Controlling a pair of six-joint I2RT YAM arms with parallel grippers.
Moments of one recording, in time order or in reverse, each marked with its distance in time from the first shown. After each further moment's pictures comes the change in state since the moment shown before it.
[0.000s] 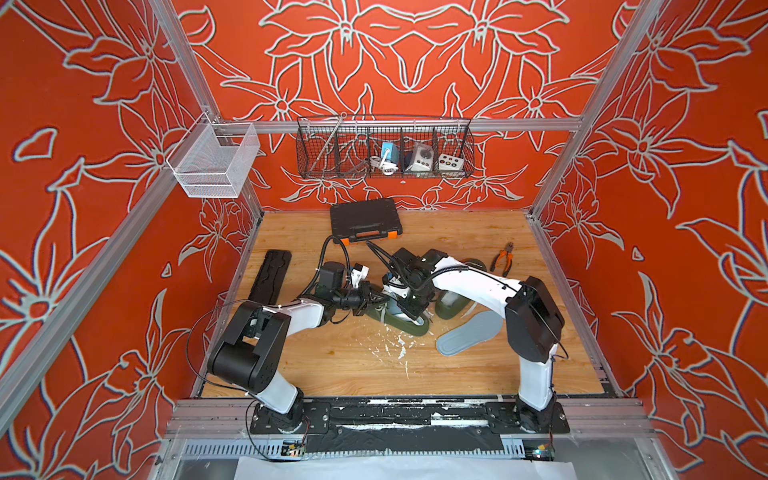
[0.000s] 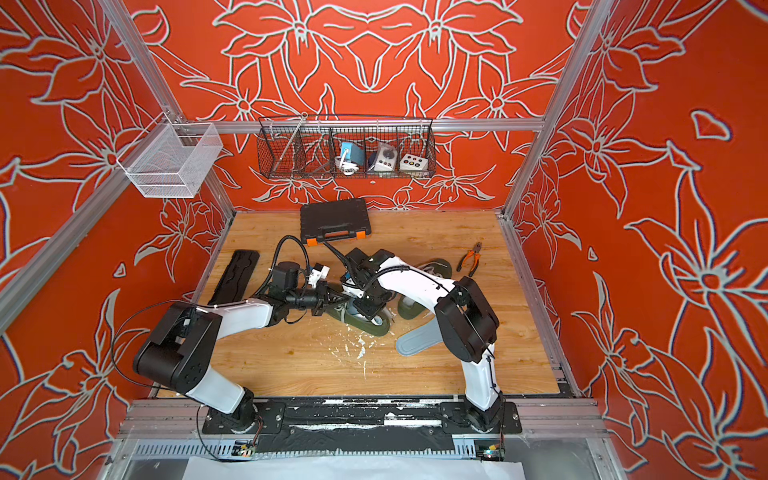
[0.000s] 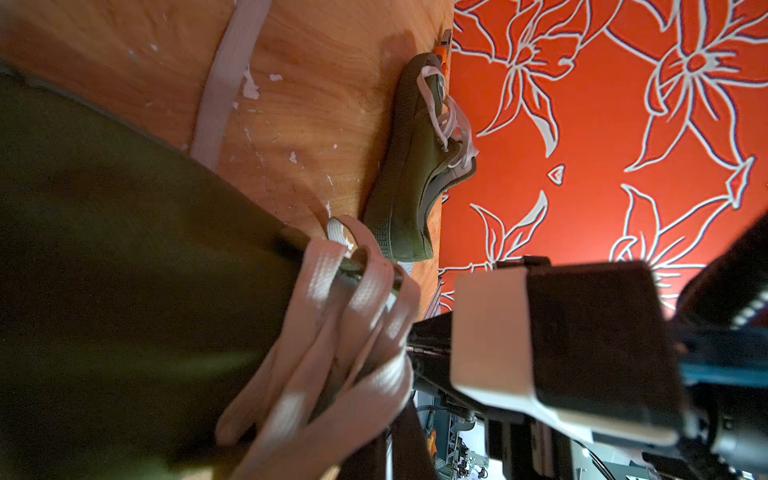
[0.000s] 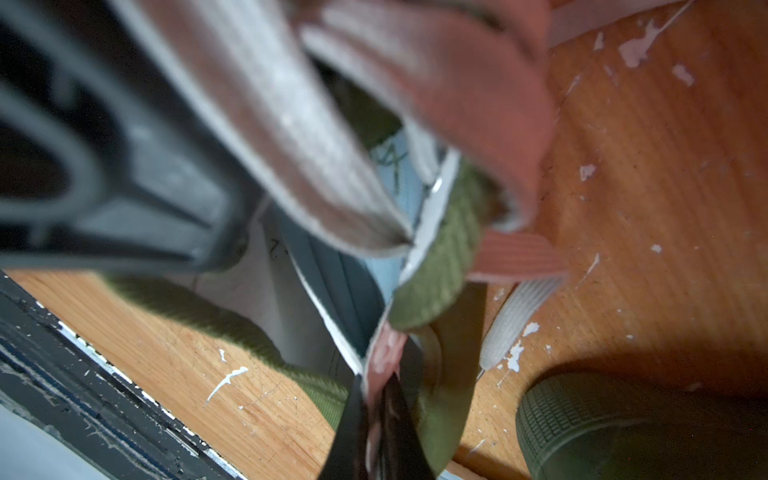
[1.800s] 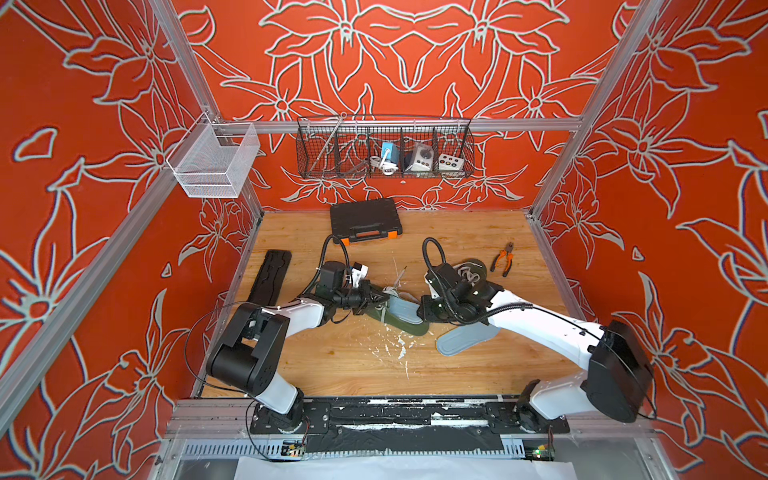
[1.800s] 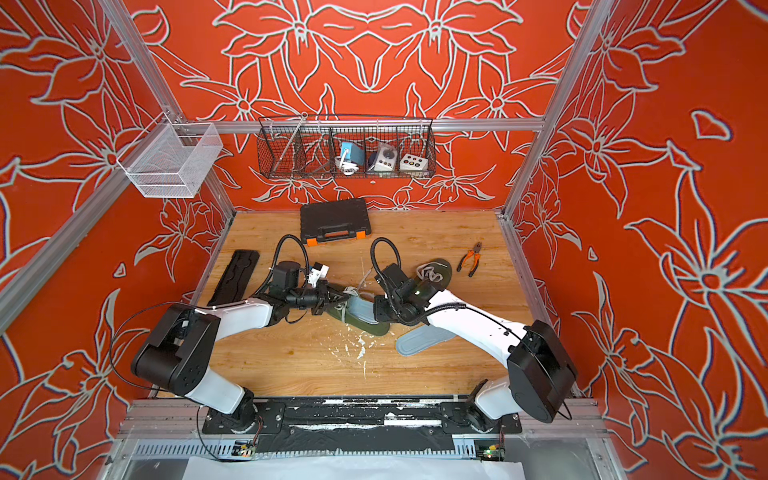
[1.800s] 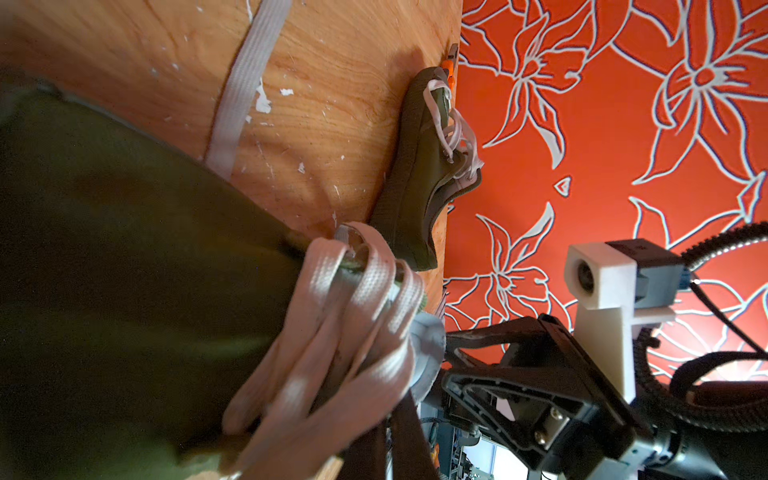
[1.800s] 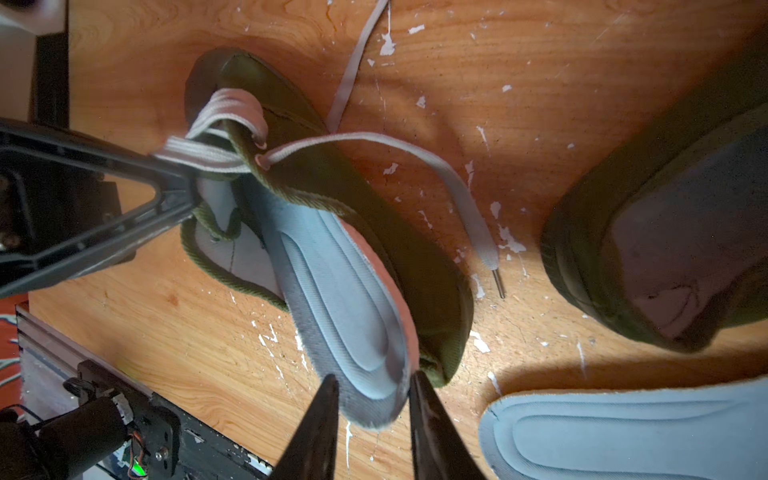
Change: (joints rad) left arm -0.006 -0.013 0.008 -0.023 -0.046 -0.006; right arm -0.015 -0.509 -0.546 0.461 0.061 0.798
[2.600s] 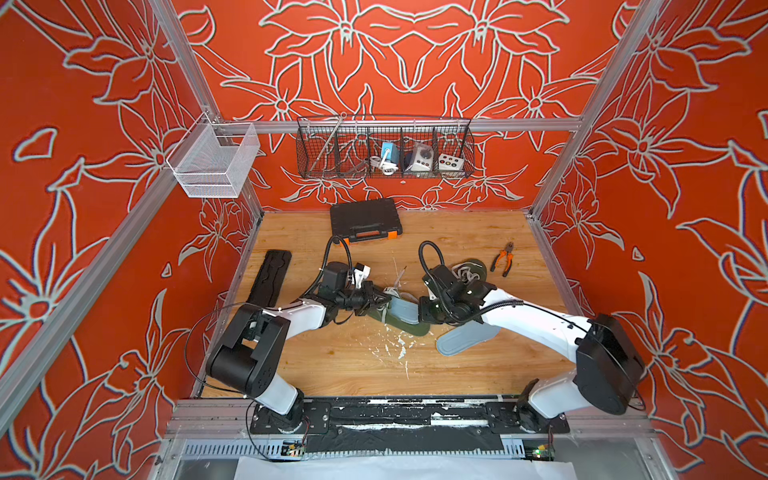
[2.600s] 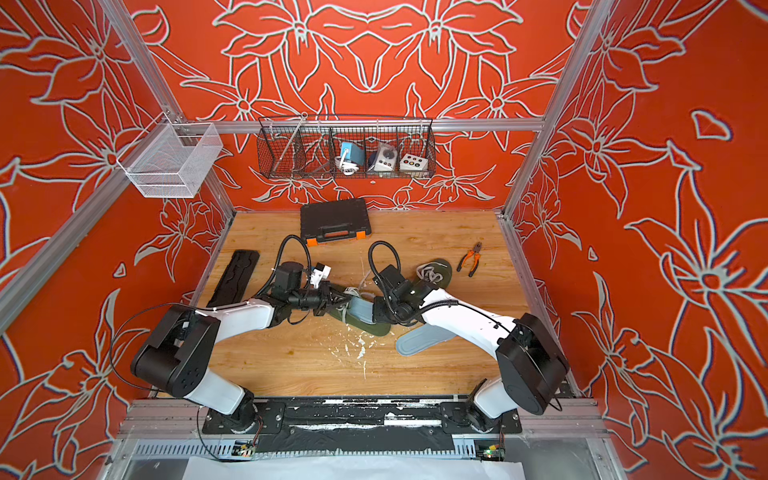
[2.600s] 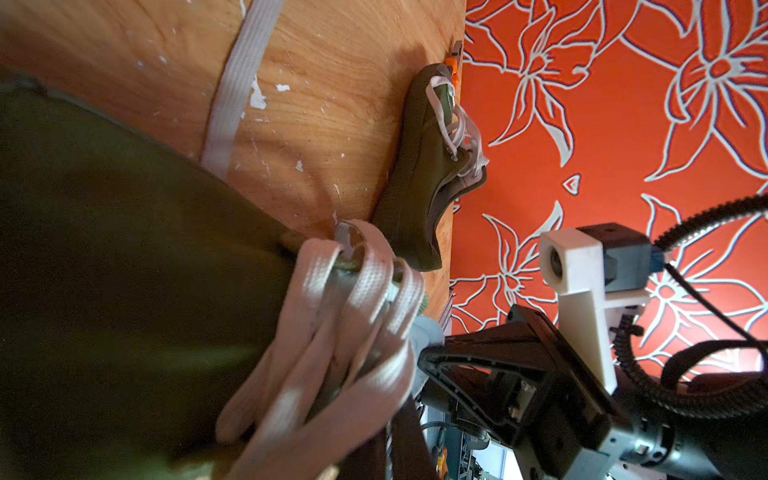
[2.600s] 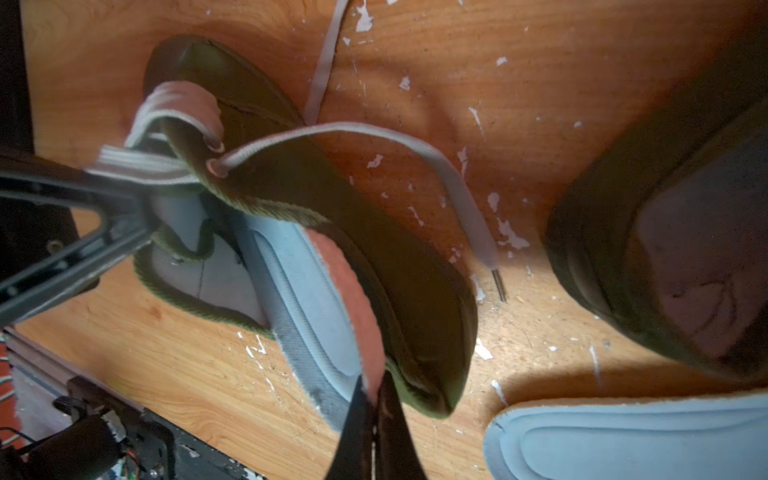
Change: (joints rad) left arm -0.040 -0.008 0.000 -0.004 -0.044 0.003; right arm -0.002 0.061 0.006 0.007 -0.016 0.023
